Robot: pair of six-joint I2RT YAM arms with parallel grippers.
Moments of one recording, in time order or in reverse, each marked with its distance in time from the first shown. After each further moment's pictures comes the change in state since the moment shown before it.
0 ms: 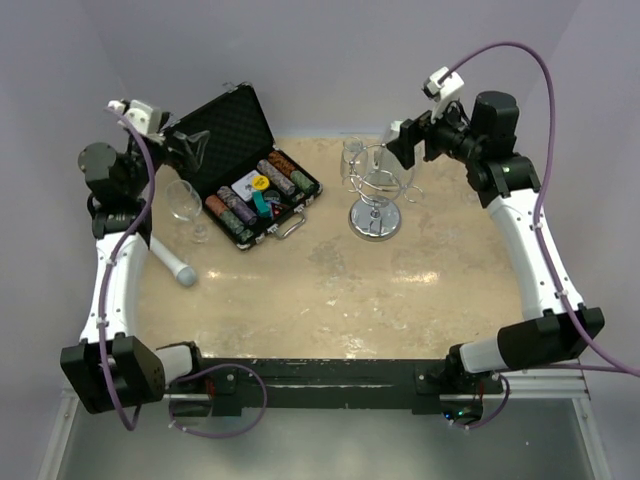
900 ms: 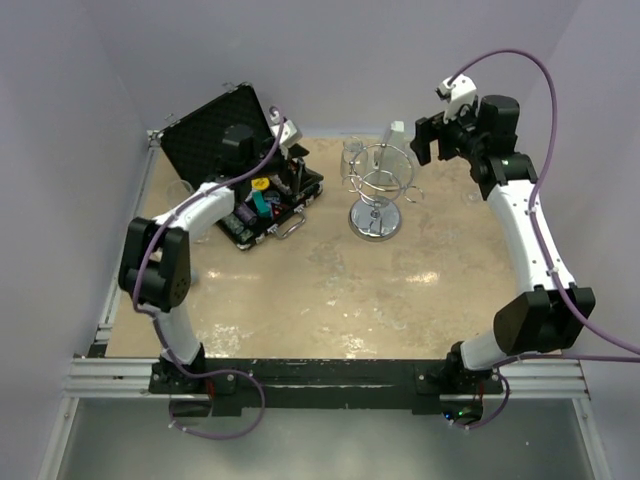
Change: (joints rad) left arm -0.519 0.566 0.224 -0.066 0.189 0.177; right arm -0.103 0.087 -0.058 0.053 0.166 -0.040
